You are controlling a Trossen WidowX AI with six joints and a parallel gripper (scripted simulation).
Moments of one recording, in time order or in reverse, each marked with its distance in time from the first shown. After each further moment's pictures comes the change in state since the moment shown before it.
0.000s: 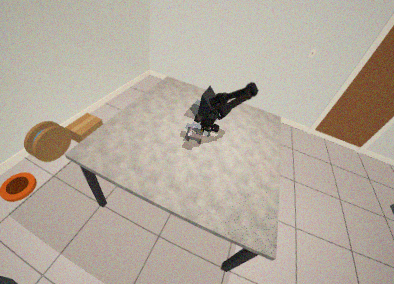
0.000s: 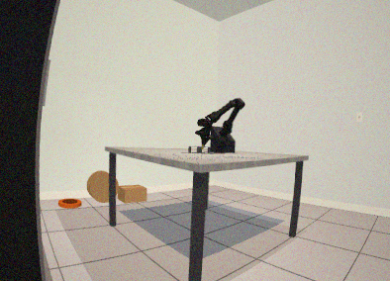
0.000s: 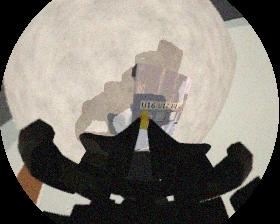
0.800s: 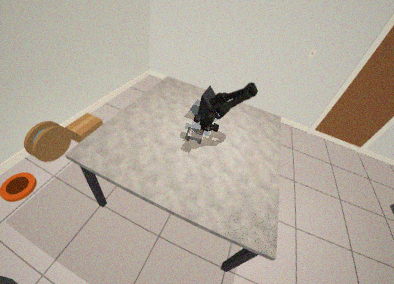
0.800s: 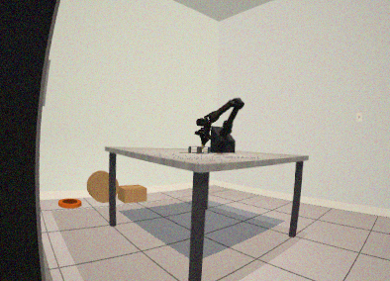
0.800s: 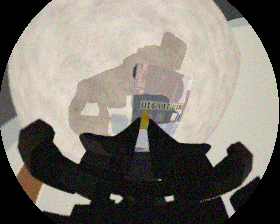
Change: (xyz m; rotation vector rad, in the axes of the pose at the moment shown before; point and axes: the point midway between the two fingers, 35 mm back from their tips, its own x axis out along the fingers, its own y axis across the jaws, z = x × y) arm 0.000 -0.002 0.000 0.001 0.000 0.046
